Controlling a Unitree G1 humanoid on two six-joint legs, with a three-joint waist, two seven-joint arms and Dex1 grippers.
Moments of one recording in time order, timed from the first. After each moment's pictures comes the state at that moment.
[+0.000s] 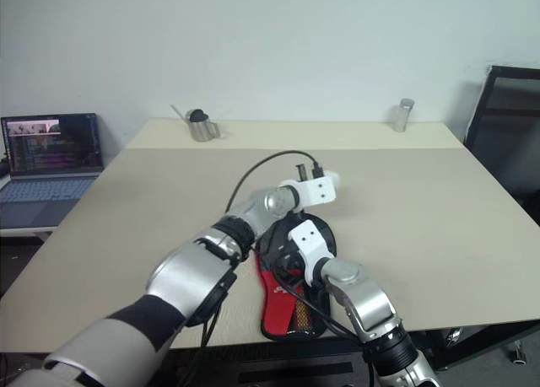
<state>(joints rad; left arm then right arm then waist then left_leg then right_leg) -1.38 0.02 -0.34 1.43 0.60 -0.28 -0.25 -0.46 -0.11 0.34 -0.11 0.09 0.80 0.37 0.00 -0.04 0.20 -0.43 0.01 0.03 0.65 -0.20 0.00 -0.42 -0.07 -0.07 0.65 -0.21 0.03</state>
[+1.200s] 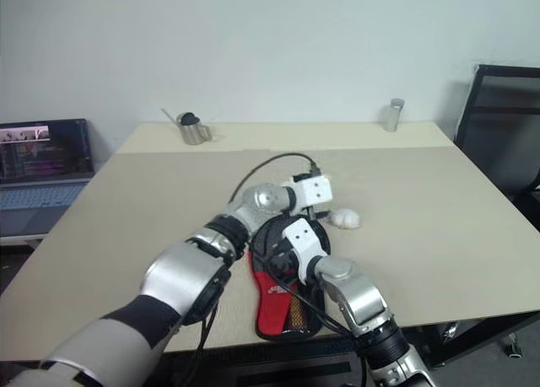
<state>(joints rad) -1.37 0.12 -0.23 1.41 0.48 -0.35 -0.49 -0.51 -0.07 0.33 -0.02 0.09 0.77 0.40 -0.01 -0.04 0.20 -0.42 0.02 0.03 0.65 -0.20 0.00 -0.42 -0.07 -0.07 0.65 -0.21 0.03</state>
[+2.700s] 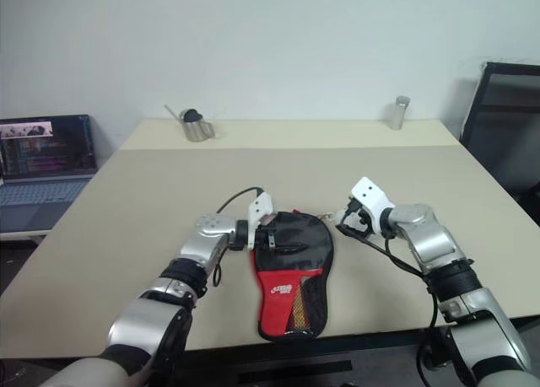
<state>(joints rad) -0.96 0.26 -0.08 1.02 -0.02 -0.20 -1.20 -0.81 -0.55 0.29 0.40 0.05 0.44 0.76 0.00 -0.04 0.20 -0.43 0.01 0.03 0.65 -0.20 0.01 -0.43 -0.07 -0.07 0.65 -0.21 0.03</state>
